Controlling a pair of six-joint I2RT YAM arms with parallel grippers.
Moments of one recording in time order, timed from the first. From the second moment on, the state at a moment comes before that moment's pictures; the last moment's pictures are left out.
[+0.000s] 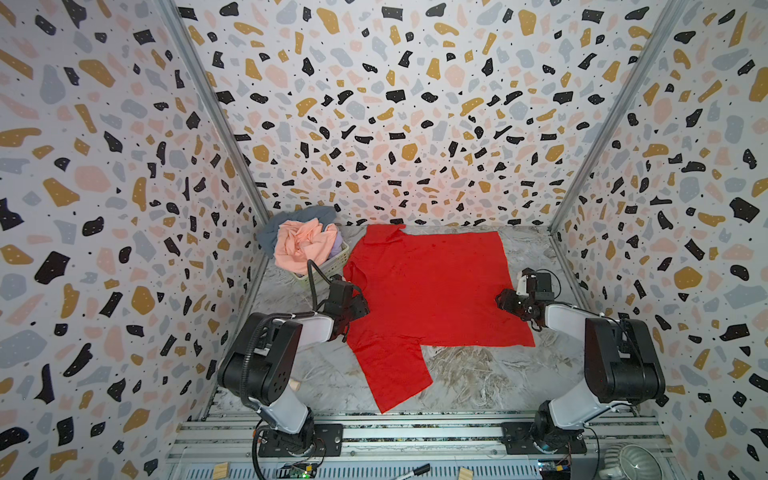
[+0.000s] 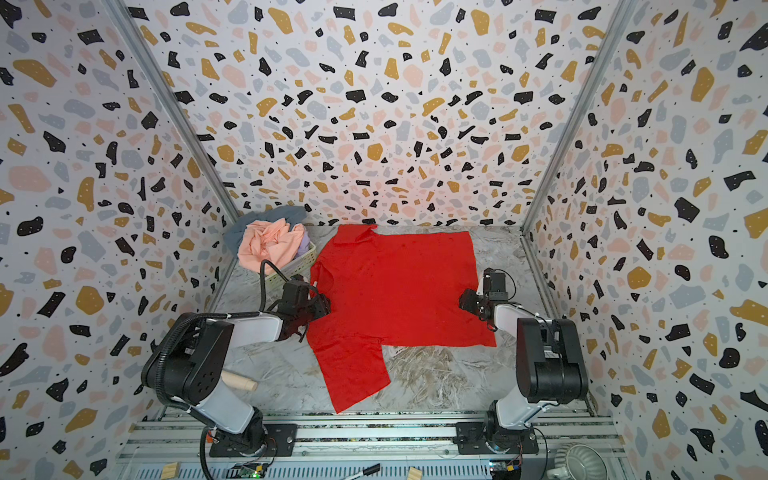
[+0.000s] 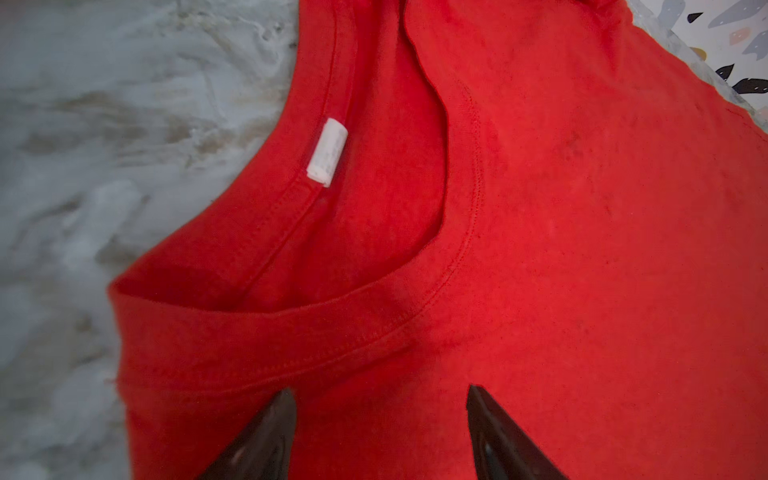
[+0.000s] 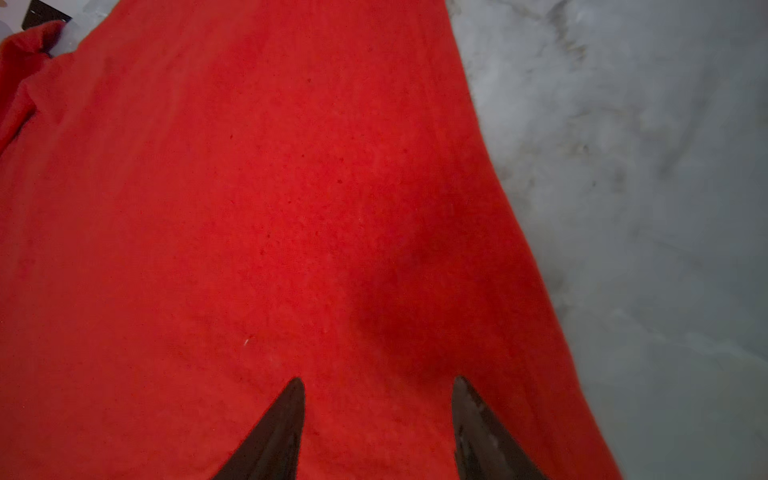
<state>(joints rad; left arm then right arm) -0.28 1.64 0.65 0.19 -0.02 -0.61 -0.01 1.57 0.74 -0.03 -0.20 0.36</state>
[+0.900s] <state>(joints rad) -0.71 0.98 0.46 -0.42 0.10 -0.78 -0.11 1.09 0.55 -0.27 -0.09 0.50</state>
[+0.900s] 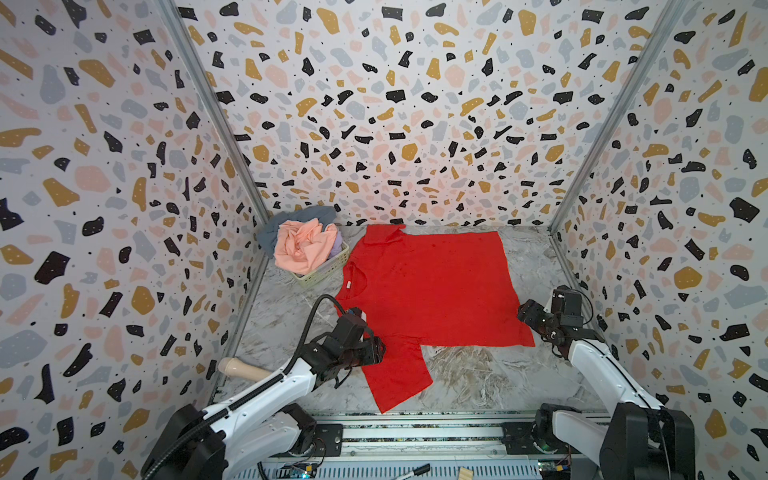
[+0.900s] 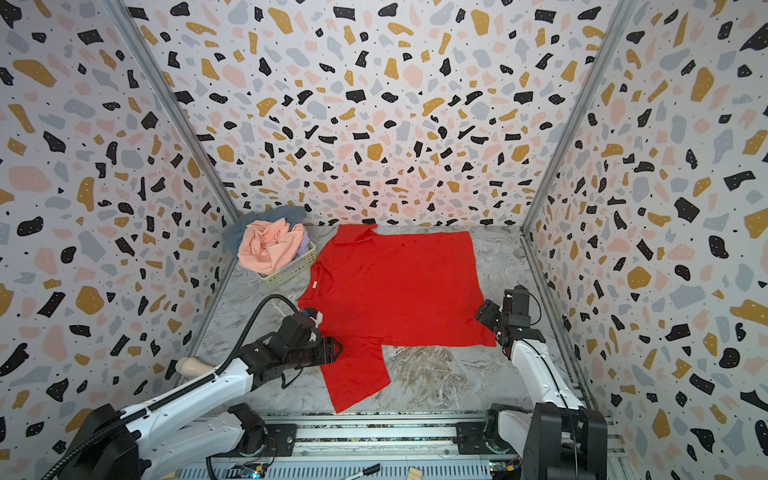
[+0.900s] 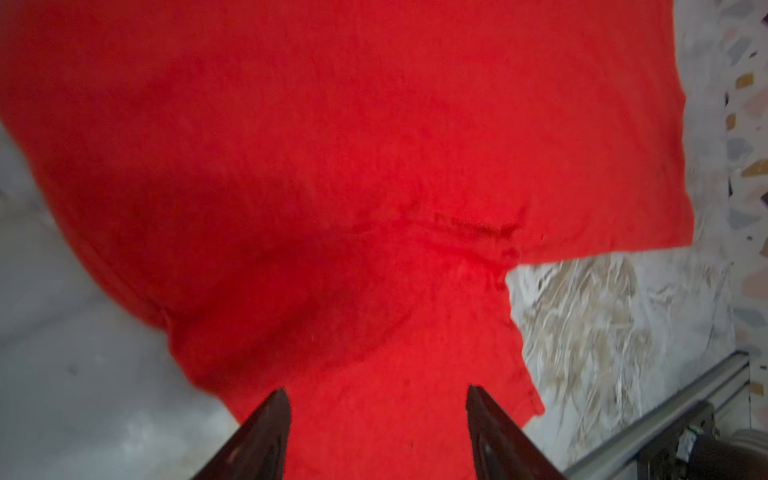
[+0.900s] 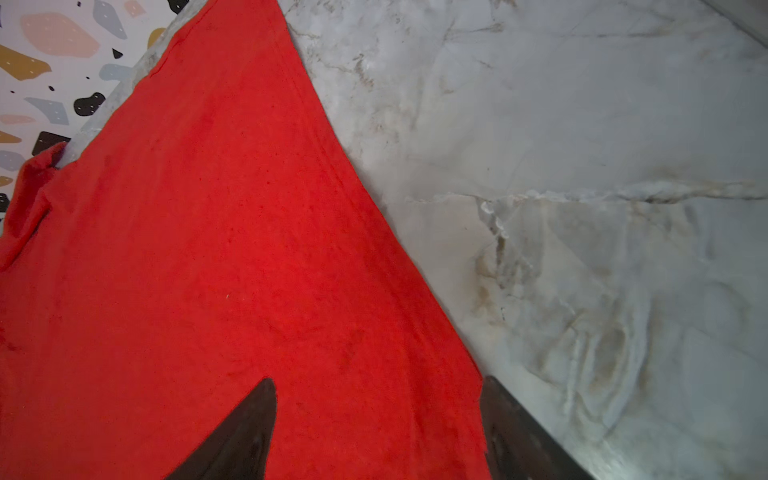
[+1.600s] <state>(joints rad) -1.12 1.04 0.47 -0.60 0.01 -1.13 -0.19 1.08 0.50 -0.23 -0.13 0.52</state>
